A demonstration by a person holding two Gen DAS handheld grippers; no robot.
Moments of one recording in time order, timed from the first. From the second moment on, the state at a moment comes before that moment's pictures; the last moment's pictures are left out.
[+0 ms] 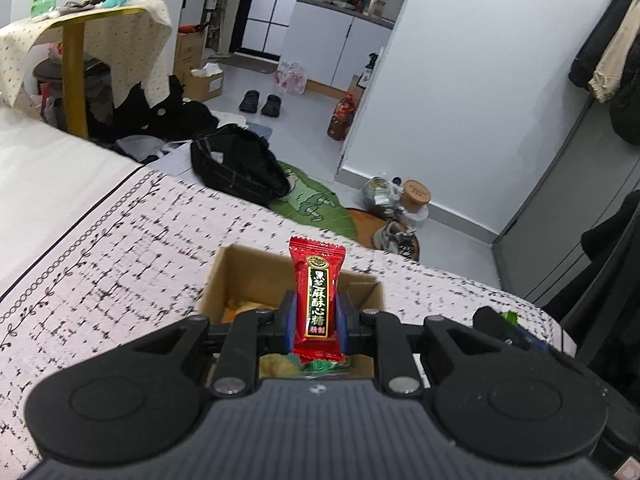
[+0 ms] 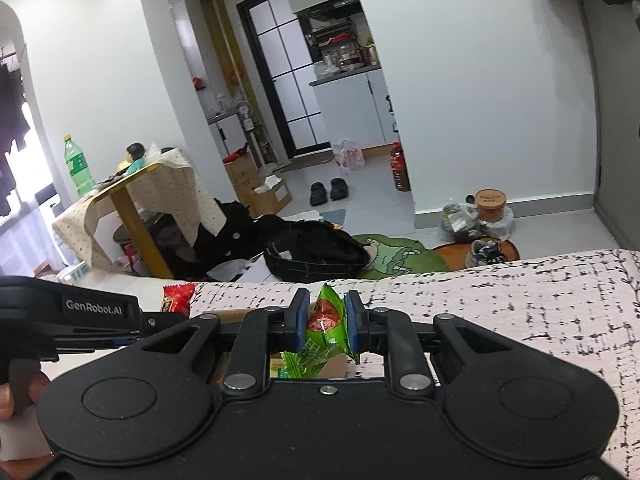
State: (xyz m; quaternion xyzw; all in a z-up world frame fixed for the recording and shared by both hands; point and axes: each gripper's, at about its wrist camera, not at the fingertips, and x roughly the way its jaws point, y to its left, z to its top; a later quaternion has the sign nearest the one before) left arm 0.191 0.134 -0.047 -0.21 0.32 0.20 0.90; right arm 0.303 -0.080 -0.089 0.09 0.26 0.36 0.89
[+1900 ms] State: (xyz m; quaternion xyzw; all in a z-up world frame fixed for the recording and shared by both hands) left arm 0.144 0.189 -0.051 -0.22 0.37 0.25 0.87; right arm 0.319 -0.029 -0.097 0.03 0.31 0.38 0.87
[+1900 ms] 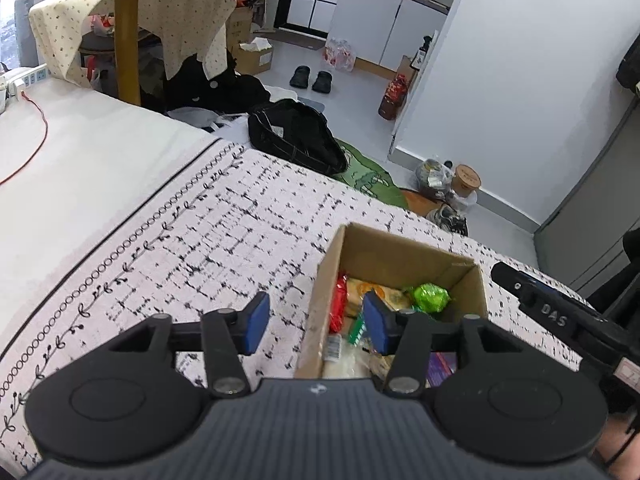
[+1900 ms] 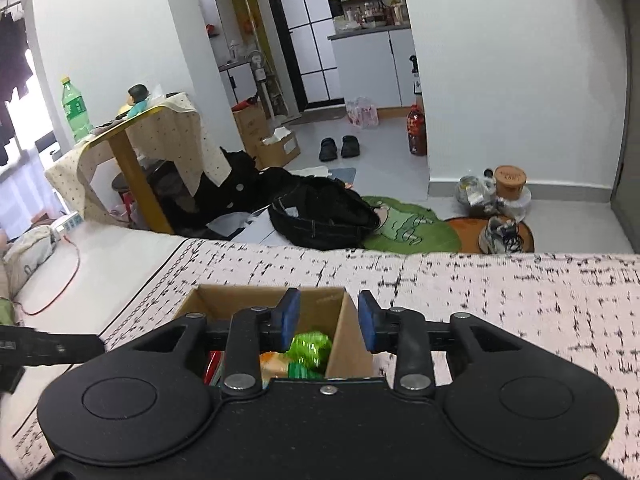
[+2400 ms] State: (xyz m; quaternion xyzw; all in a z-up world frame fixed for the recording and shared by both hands) left arm 0.147 0.148 -0.052 -0.19 0.39 0.21 0.87; right arm 0.297 -0.079 -0.086 0.05 0.33 0.40 0.85
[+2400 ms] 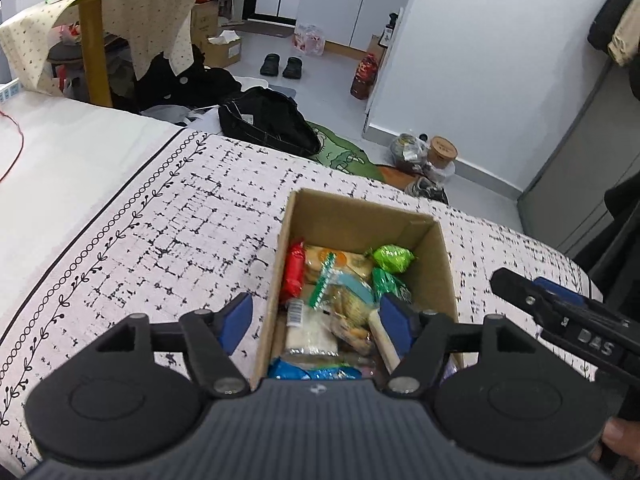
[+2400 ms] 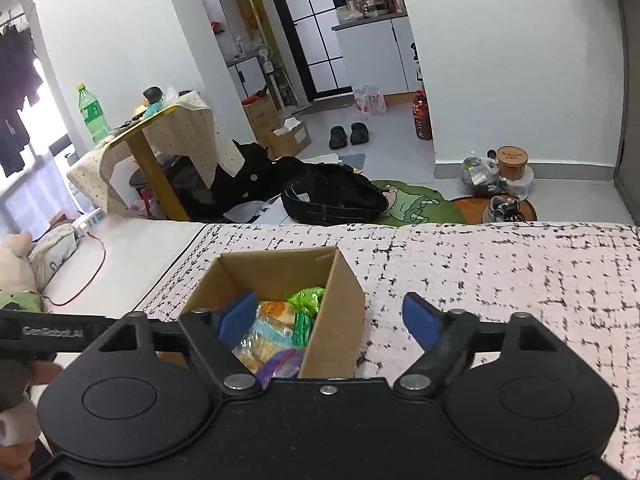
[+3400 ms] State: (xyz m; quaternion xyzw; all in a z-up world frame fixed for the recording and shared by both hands) left arm 0.111 0.063 -0.003 -0.14 0.34 0.16 0.92; right arm 0.251 -0.209 -0.052 0.11 0.31 0.36 0.87
